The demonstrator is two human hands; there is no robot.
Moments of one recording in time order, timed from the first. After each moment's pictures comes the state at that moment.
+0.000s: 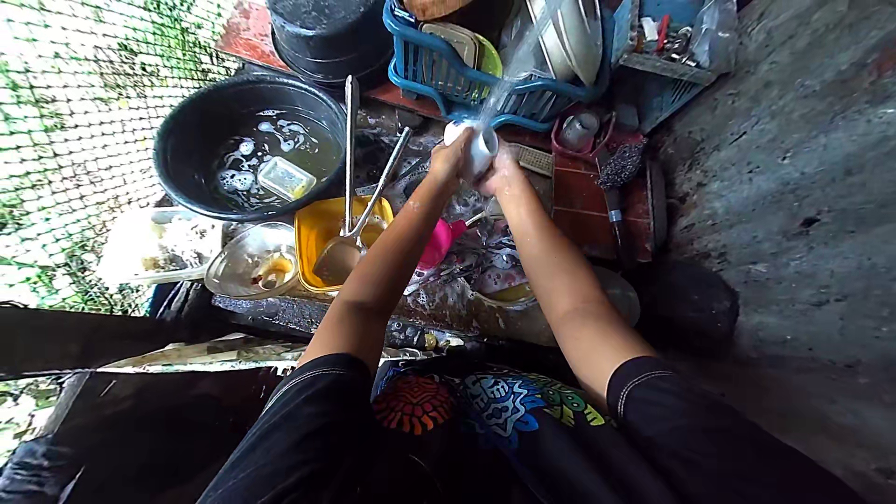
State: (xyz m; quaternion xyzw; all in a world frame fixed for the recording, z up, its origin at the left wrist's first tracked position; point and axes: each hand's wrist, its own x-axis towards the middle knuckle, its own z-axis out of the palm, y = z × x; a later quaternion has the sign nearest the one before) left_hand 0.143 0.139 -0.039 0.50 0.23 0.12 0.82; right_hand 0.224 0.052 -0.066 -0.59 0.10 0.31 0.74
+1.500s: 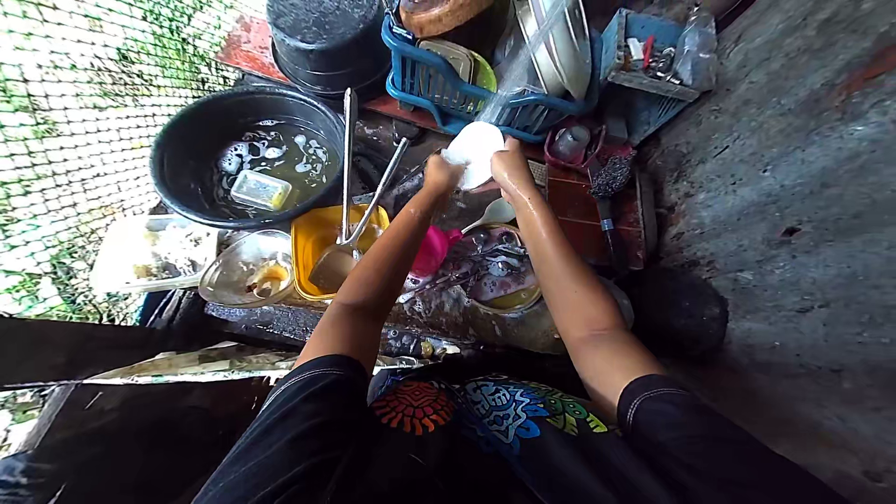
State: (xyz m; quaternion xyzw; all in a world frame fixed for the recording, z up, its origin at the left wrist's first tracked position) left_hand 0.127 0.144 -0.033 0.71 0.26 0.08 0.65; right_hand 0.196 0.032 -0.003 -0.82 -0.13 0.17 0.53
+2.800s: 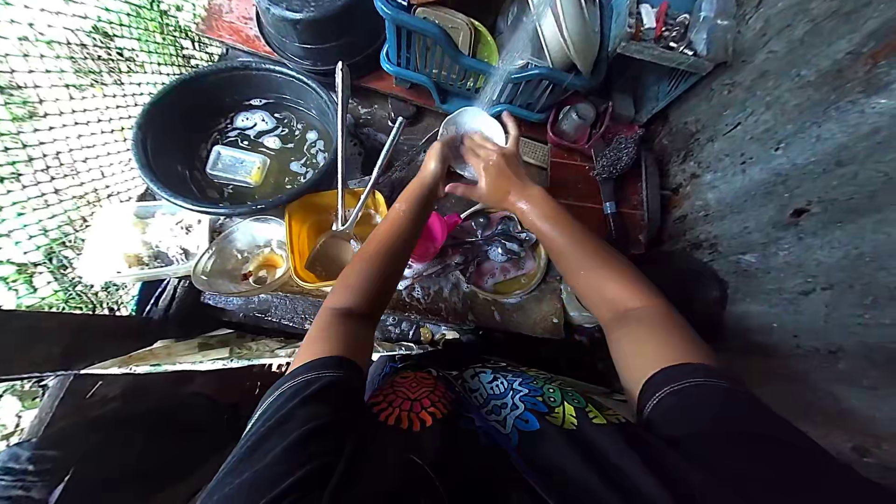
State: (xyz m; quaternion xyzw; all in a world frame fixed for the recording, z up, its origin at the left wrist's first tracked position) left_hand 0.122 0.141 -0.043 0.41 0.20 0.03 0.89; right_hand 0.185 0.002 -0.026 -0.80 -0.59 -0.09 0.07
